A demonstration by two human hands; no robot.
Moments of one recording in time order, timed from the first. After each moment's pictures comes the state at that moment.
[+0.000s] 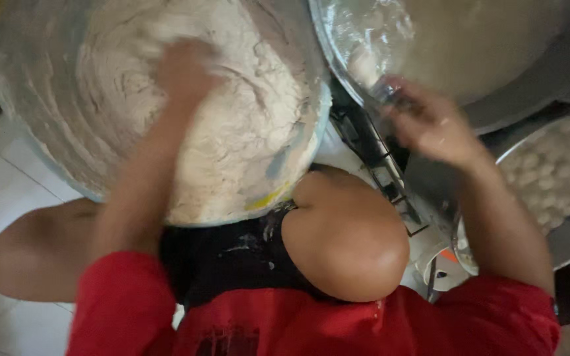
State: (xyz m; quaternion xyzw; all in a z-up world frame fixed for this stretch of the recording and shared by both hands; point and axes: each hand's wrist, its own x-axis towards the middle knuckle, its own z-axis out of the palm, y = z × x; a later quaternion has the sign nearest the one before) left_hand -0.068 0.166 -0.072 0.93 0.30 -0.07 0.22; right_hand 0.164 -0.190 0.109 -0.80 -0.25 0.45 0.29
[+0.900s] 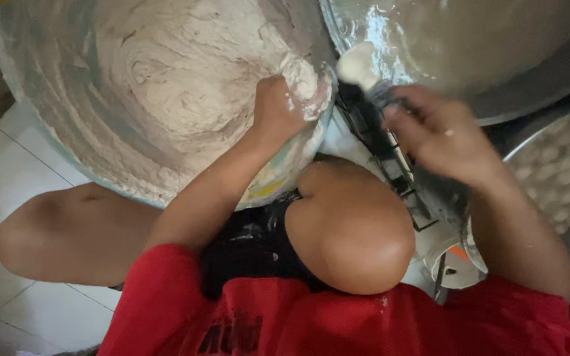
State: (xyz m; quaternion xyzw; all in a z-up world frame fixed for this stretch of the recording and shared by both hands) left_hand -0.030 0.015 0.008 0.83 0.21 0.18 0.48; right_hand 0.130 -0.178 0.154 -0.82 -0.21 0.45 0.29
